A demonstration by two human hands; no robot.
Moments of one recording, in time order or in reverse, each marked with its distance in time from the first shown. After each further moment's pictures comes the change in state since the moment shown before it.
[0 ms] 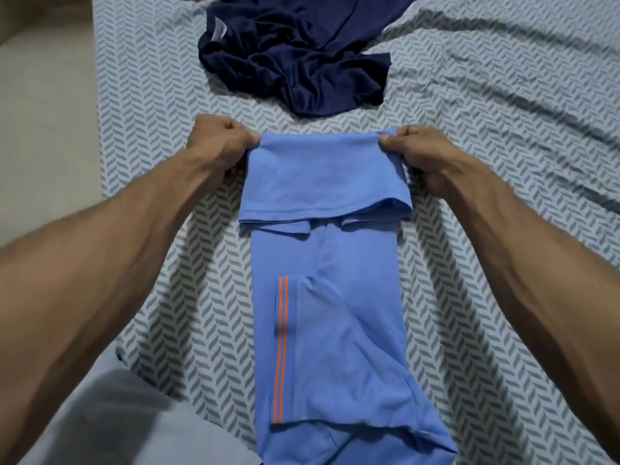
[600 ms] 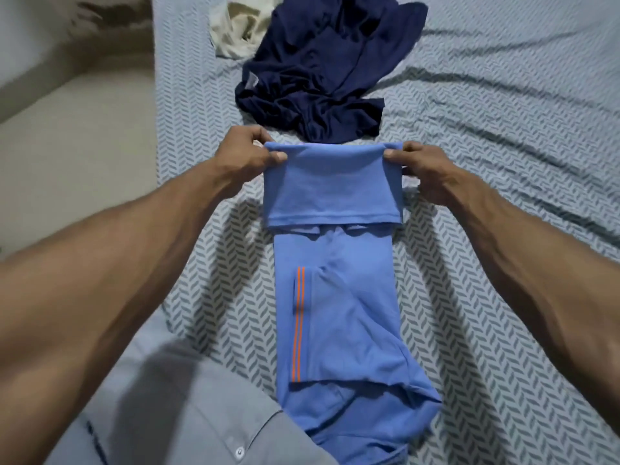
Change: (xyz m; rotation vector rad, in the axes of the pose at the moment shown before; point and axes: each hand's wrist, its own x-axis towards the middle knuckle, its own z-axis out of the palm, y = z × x) left_hand -0.062 0.031 -0.048 0.030 -0.155 0.253; right_hand -0.052 -0.022 -0.016 0.125 -0.036 -0.135
